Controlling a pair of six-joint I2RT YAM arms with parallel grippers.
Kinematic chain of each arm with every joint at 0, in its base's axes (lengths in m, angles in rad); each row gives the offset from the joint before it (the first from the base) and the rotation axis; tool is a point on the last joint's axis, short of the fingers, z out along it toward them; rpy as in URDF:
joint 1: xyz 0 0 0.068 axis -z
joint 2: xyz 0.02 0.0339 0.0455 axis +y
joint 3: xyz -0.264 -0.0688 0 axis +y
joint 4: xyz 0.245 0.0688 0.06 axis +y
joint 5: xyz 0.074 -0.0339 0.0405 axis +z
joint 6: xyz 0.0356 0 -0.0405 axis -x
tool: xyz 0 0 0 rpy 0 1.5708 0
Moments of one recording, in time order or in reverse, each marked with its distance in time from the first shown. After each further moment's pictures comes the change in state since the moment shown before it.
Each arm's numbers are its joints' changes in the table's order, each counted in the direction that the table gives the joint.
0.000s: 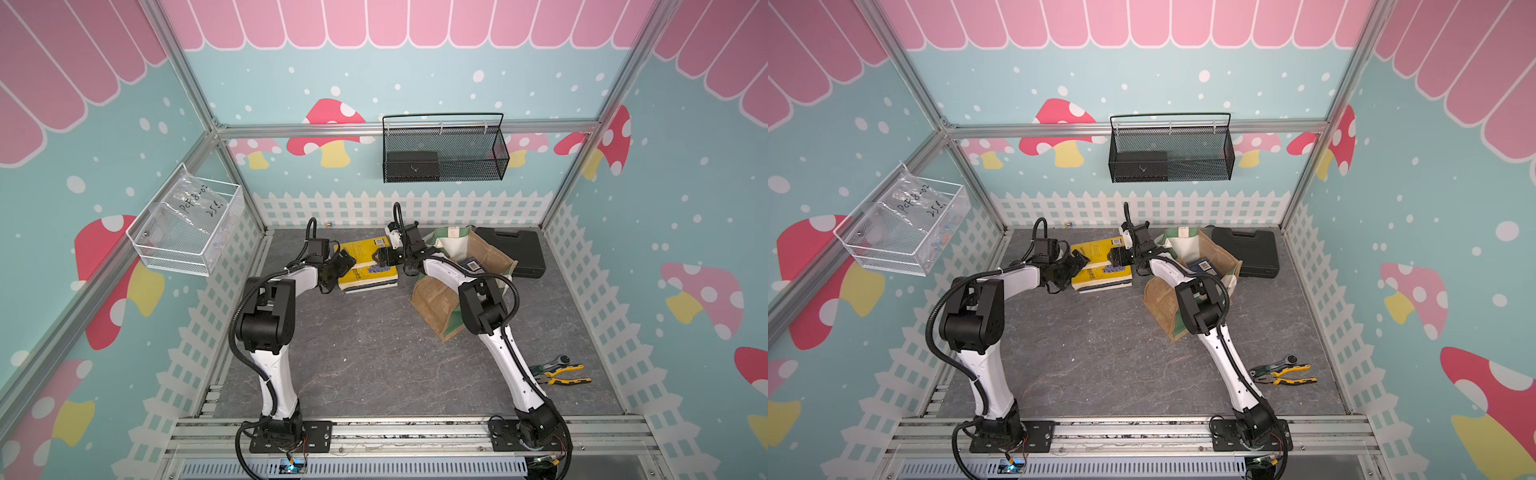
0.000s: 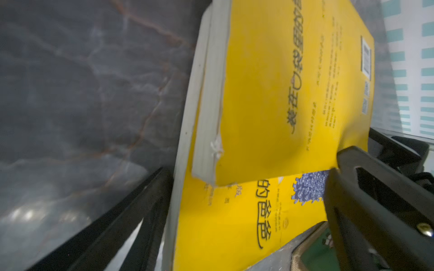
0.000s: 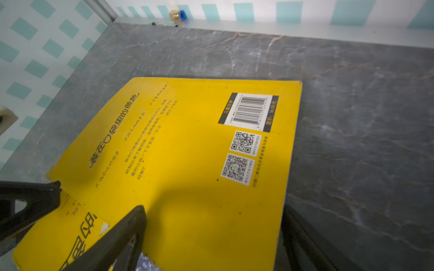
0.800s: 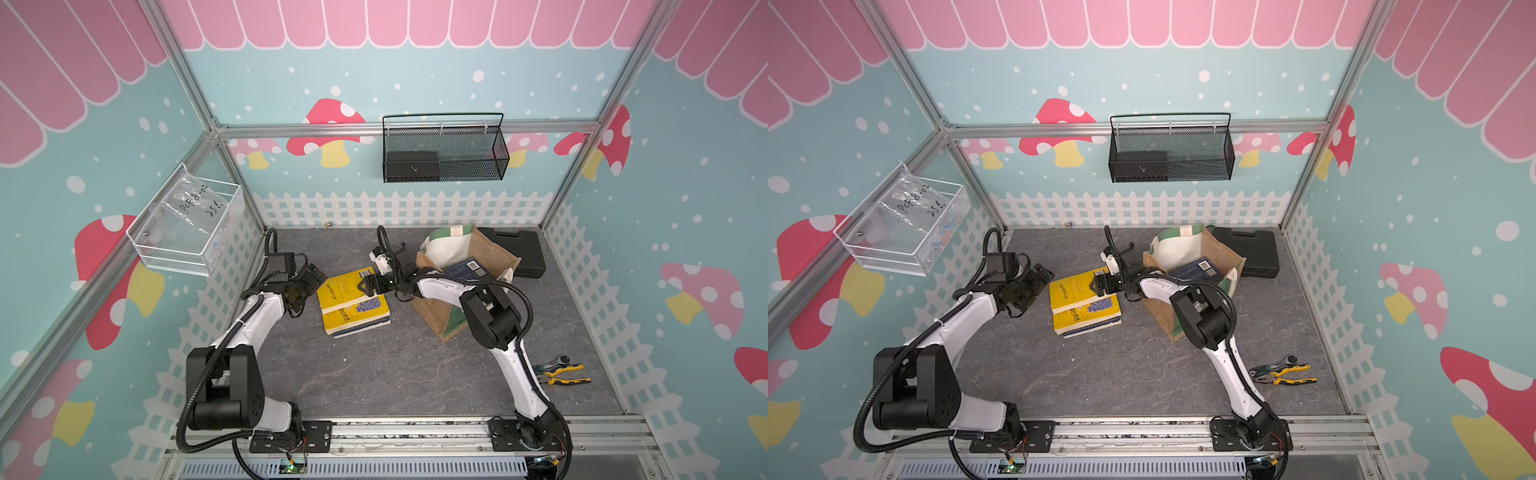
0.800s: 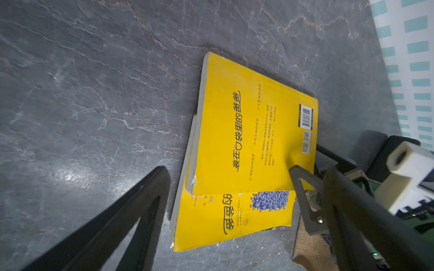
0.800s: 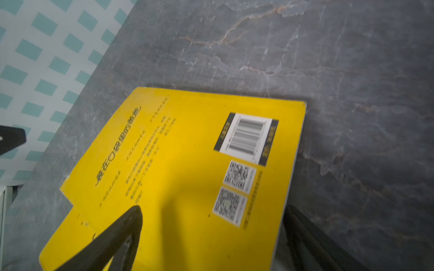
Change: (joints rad) left arm -0.136 -0.520 0.276 0.283 0.083 -0.061; right arm -0.133 -0.270 0.458 -0.137 0.057 -0.068
